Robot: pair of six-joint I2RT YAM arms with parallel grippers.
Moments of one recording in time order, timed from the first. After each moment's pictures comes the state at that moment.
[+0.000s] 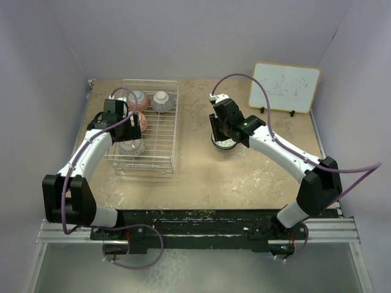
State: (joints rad) left arm -0.08 1.40 1.09 -0.59 -0.08 -0.22; right arm 0.65 1.55 1.32 -0.60 0.23 0.24
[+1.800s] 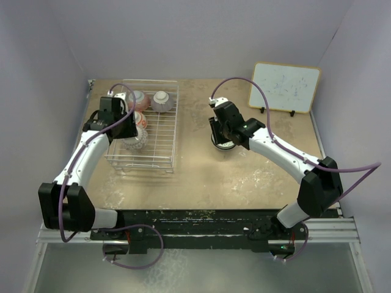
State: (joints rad) left arm -0.08 1.36 1.12 -0.62 -0.02 -0.21; right arm 0.65 1.55 1.27 -0.57 0.21 0.22
